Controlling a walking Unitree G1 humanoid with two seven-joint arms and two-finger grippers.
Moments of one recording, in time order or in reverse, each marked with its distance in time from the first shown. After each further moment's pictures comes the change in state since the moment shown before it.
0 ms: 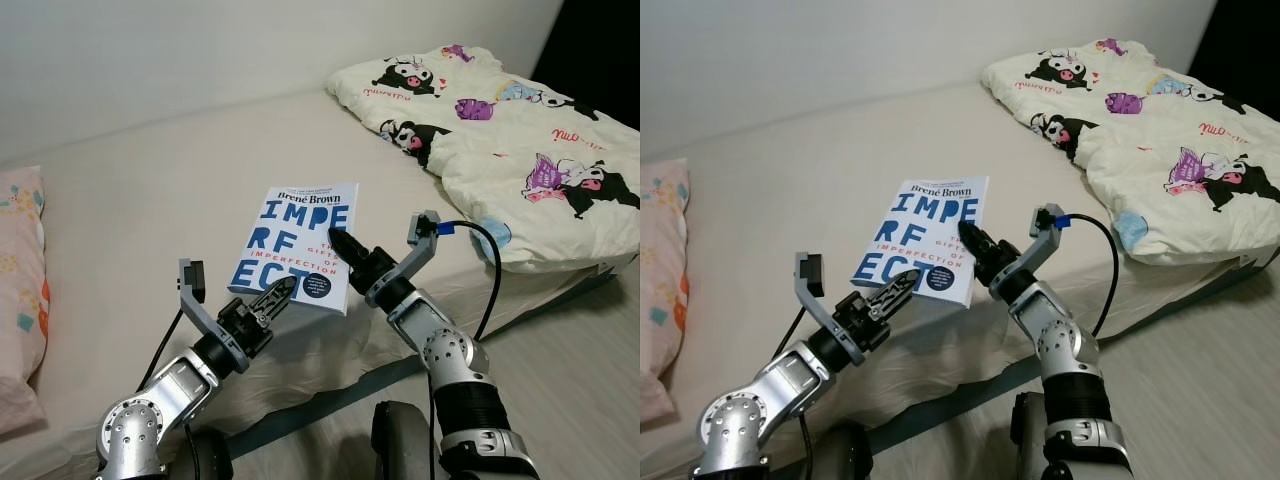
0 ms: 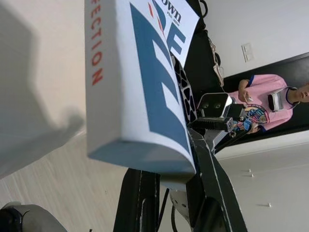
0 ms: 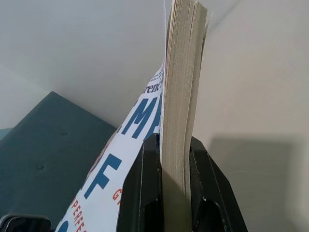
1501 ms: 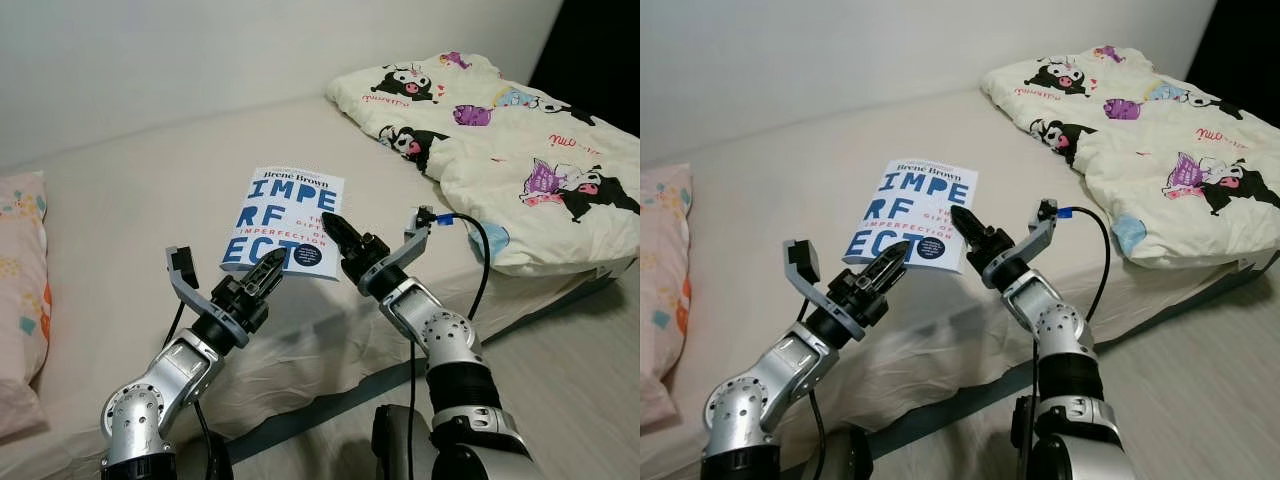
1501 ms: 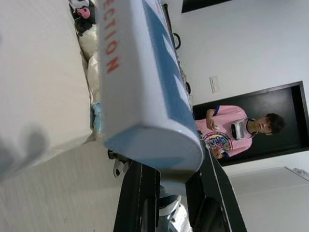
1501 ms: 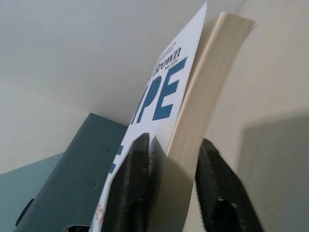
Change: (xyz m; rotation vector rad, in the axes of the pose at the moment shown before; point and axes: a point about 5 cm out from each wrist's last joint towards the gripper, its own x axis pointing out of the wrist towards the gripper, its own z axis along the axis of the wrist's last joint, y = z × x) left arm 0.013 -0.007 0.013 -0.156 -0.094 -0.058; right arm 0.014 0.008 0.005 0.280 -0.001 0.054
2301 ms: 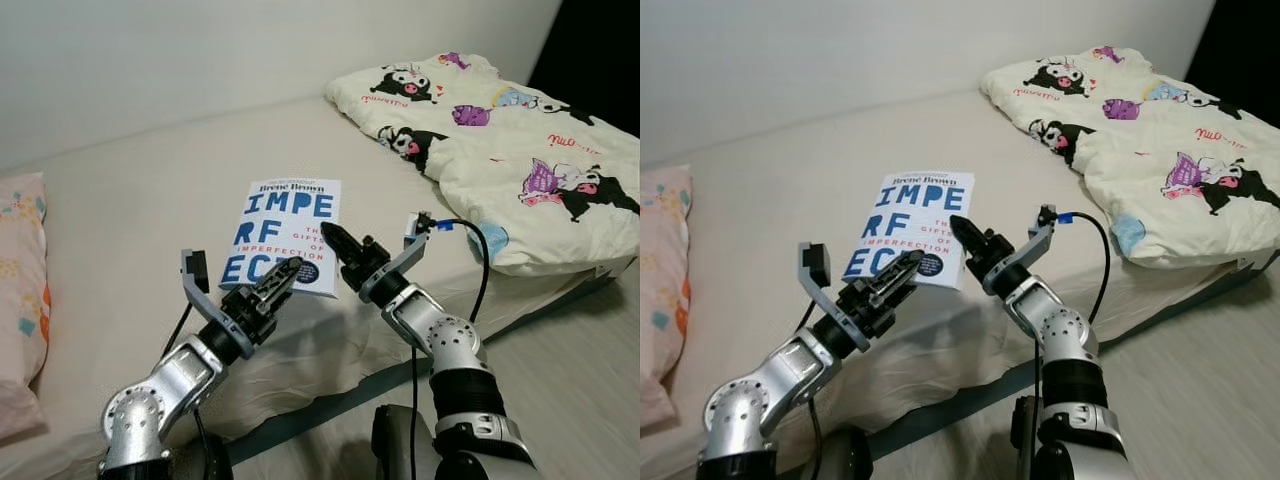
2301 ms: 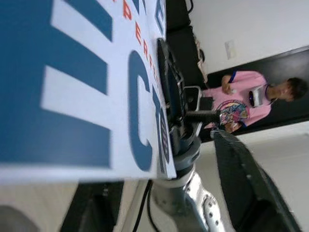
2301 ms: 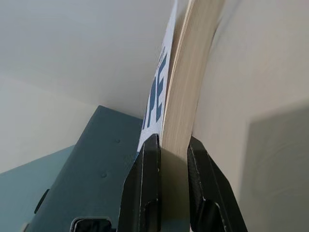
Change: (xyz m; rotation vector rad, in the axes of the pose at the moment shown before) left arm -0.012 0.005 -0.005 0.093 0.127 0.040; right arm -0.010 -0.005 -0.001 0.041 0.031 0.000
